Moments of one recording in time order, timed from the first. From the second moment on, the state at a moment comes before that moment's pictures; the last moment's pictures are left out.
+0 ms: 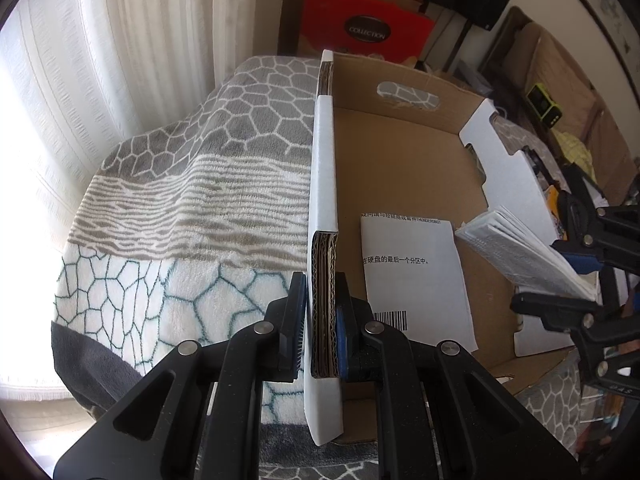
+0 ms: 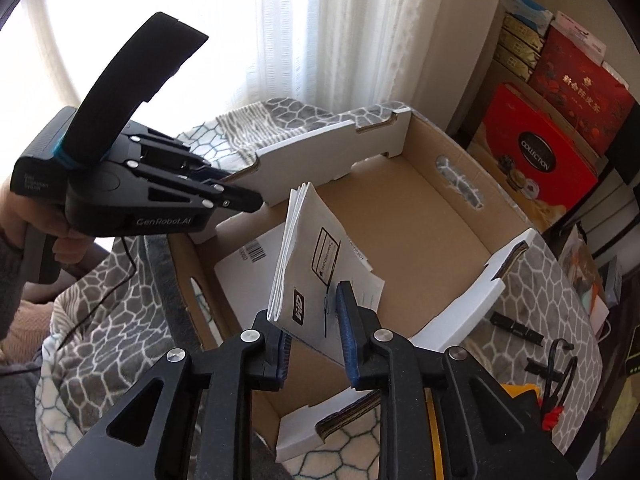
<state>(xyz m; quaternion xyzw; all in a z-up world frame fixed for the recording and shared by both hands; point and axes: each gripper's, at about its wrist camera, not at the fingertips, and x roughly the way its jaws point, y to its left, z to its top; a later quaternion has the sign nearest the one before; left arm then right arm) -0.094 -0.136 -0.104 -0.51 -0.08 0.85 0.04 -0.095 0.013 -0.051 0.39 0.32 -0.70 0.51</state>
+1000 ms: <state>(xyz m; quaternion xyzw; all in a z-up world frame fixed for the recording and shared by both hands) -0.094 -0.139 -0.102 -0.52 -0.09 0.85 0.04 -0.111 0.012 -0.036 0.47 0.19 -0.68 0.52</state>
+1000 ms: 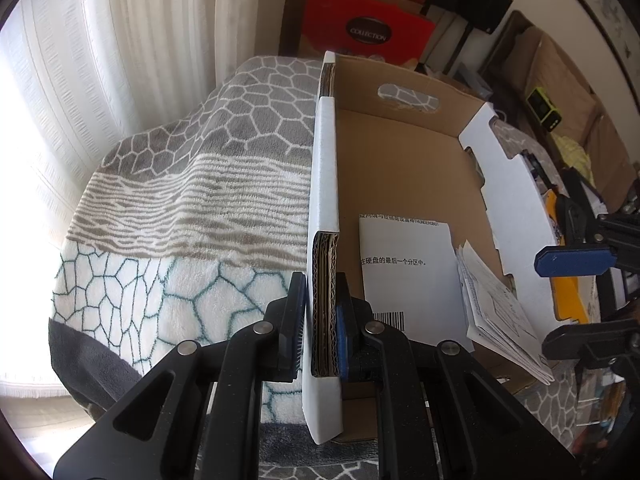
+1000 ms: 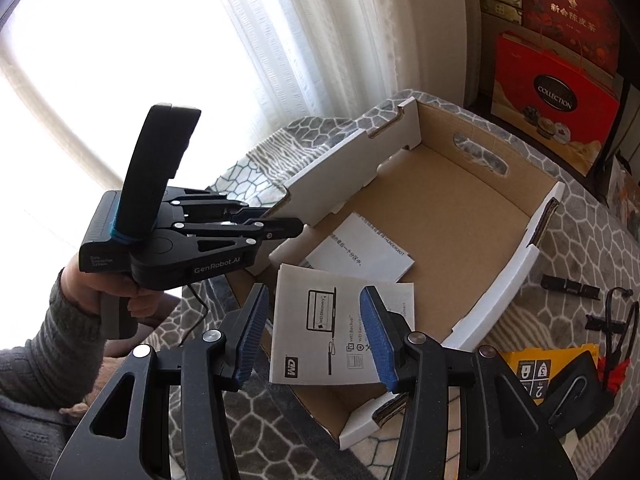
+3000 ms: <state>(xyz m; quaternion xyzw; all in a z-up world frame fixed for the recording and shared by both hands) -0.097 -0.131 -0.102 -0.51 -0.07 0.85 0.03 -0.222 0.150 0.006 0.49 0.12 -0.81 0.30</state>
